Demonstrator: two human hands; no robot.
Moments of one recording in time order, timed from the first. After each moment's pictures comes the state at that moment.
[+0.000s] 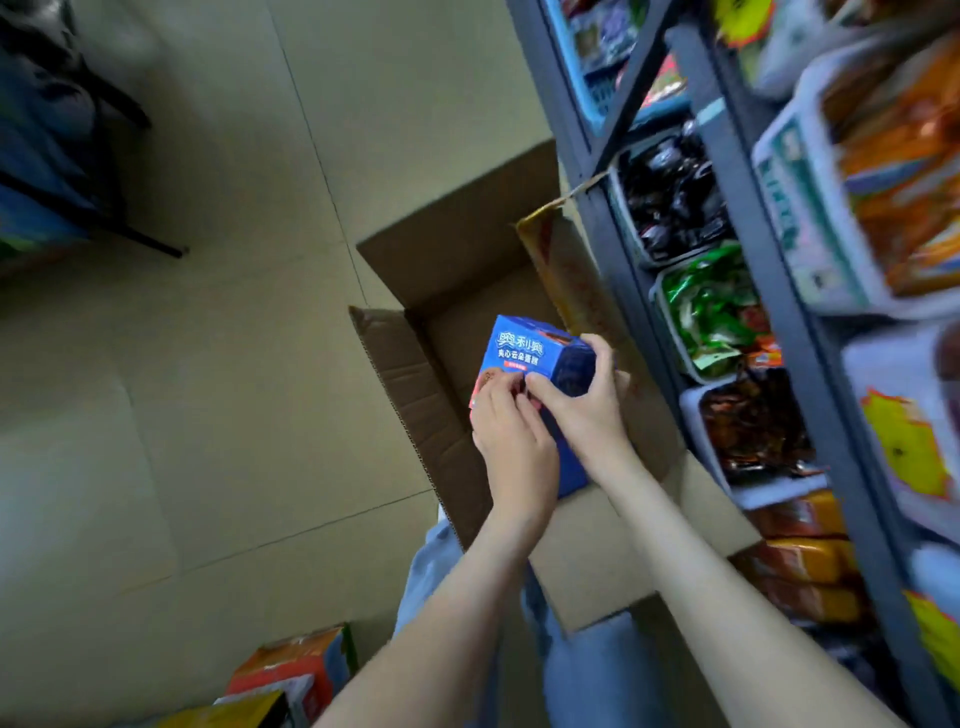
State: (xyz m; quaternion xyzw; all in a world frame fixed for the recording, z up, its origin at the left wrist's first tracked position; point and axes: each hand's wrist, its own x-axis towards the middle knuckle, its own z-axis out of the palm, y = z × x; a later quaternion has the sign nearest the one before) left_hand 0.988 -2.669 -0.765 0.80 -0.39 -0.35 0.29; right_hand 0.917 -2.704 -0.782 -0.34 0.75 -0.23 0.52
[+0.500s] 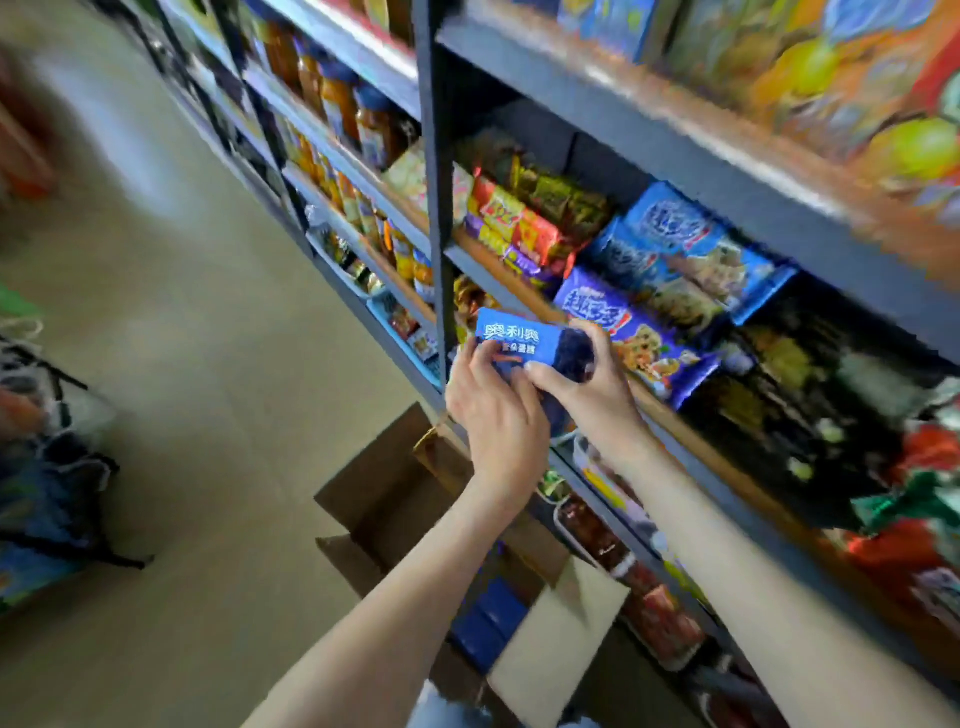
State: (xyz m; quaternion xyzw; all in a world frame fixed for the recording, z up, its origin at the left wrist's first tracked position) left_hand 0.919 -2.724 -0.387 0.58 -0.61 -0.23 0.49; right_hand 0.826 -2.715 -0.367 -0.41 0.71 -0.48 0.31
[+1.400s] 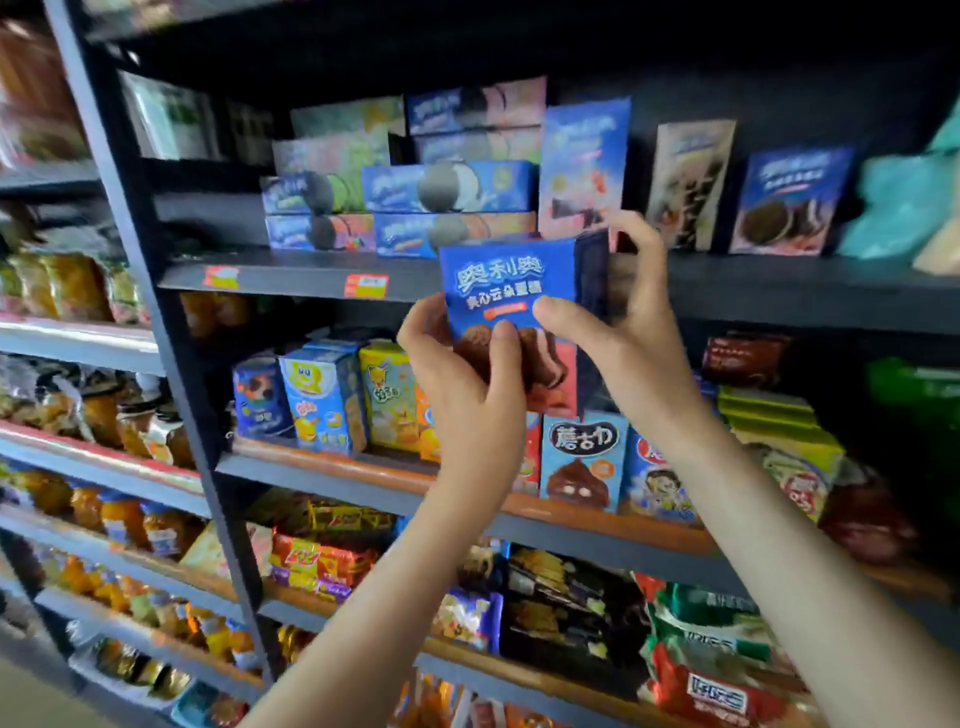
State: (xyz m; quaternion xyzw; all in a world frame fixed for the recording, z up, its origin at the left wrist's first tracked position) left_hand 0.825 -2.647 -0.027 0.06 -0.60 -0.46 0.65; right_hand 0.748 -2.568 0.013 -0.47 0.56 -0.66 -0.14
